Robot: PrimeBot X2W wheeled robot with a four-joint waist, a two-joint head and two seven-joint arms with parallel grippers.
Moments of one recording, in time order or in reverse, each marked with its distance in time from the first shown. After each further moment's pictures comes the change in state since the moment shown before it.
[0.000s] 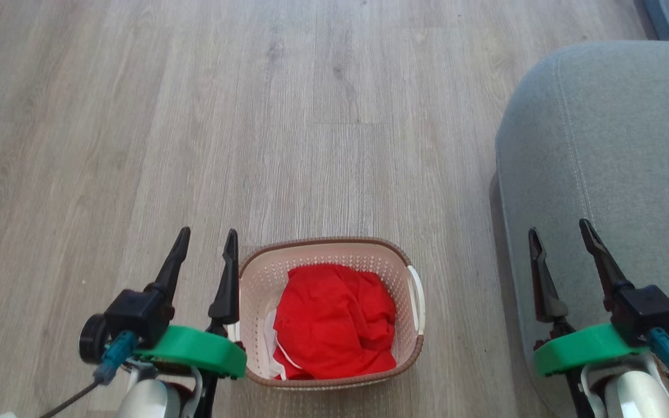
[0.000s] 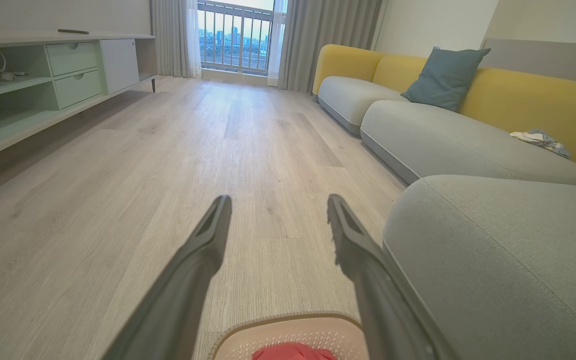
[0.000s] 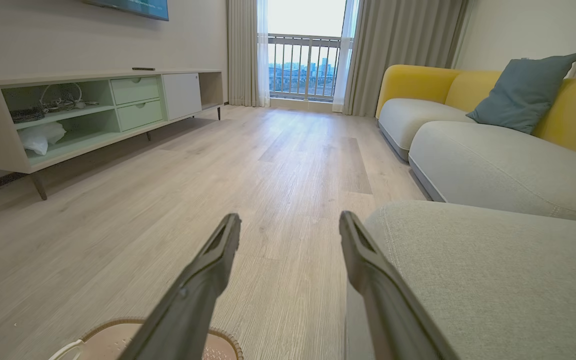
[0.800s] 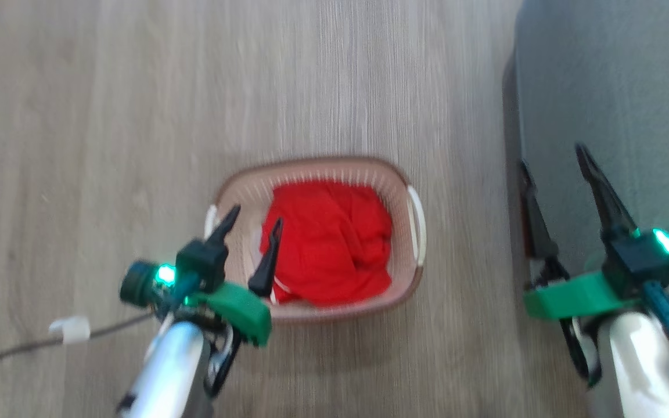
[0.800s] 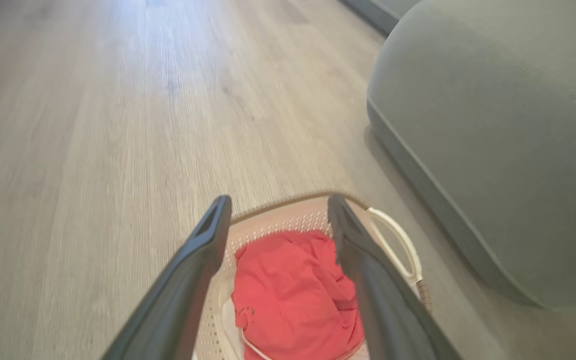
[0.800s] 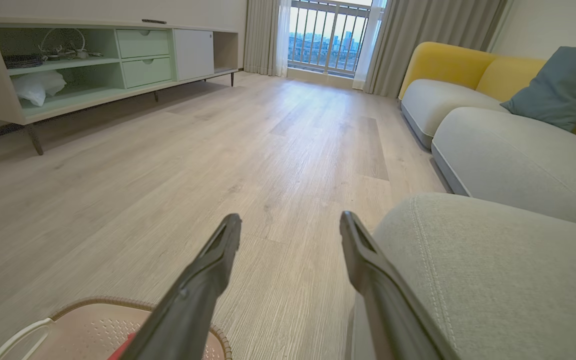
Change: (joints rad) left arm -0.222 -0.001 -0.109 0.321 0.091 -0.070 0.000; right arm -0.135 -0.001 0.033 -0.066 -0.095 0.000 0.000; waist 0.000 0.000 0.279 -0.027
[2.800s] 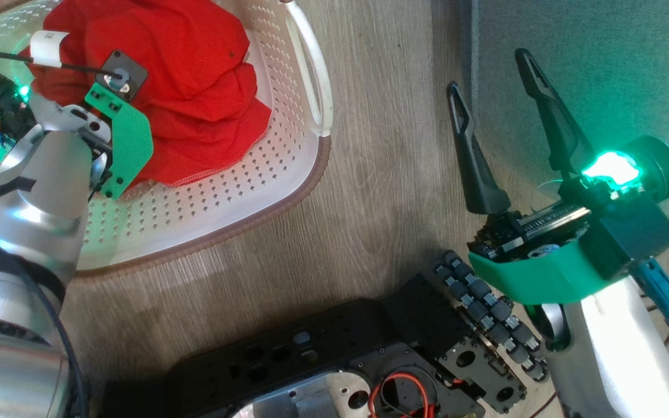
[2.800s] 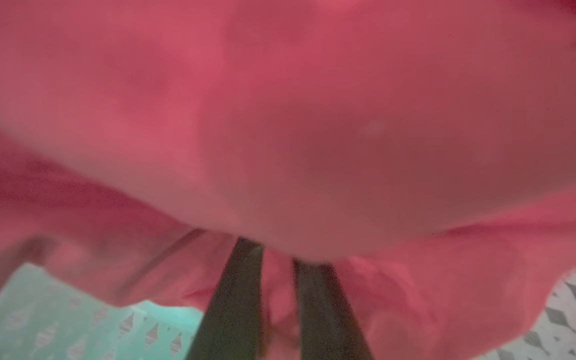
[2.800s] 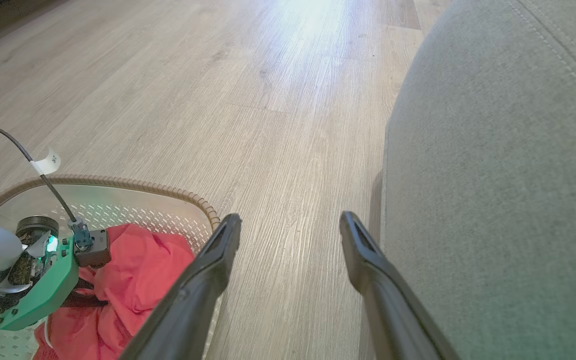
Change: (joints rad) left arm -0.854 0.174 -0.242 0.903 0.248 -0.064 0.300; right arm -0.193 -0.001 0.229 -0.184 0.095 0.000 0.000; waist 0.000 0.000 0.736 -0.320
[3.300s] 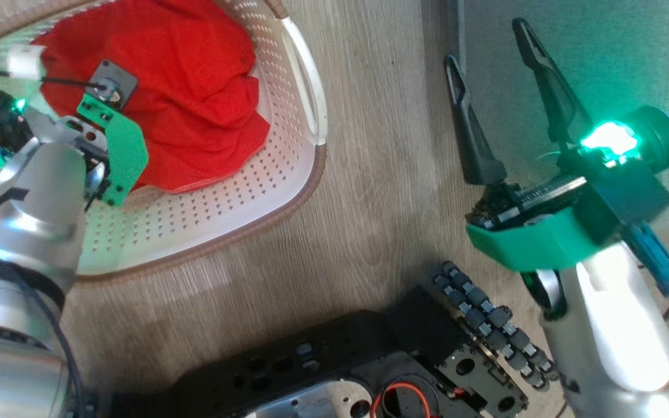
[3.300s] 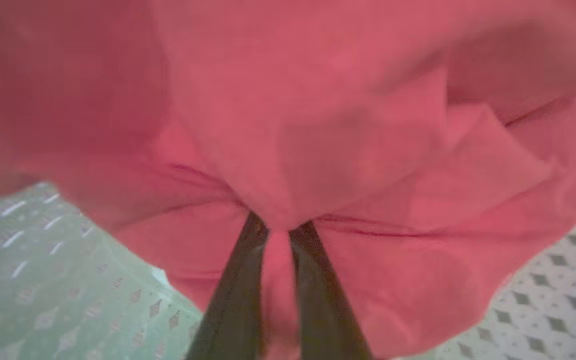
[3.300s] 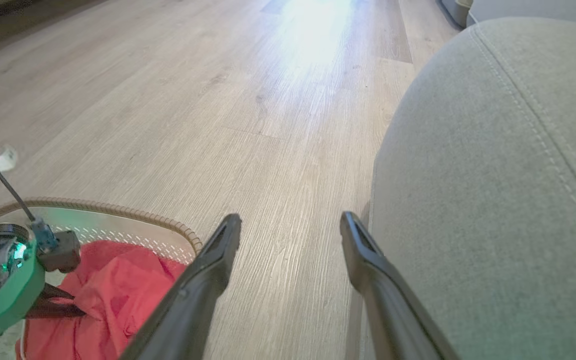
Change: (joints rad) left arm 0.010 0.002 0.002 0.023 -0.055 -0.013 -0.082; right arm -0.083 0.000 0.001 0.058 -0.001 0.000 0.000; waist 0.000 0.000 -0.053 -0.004
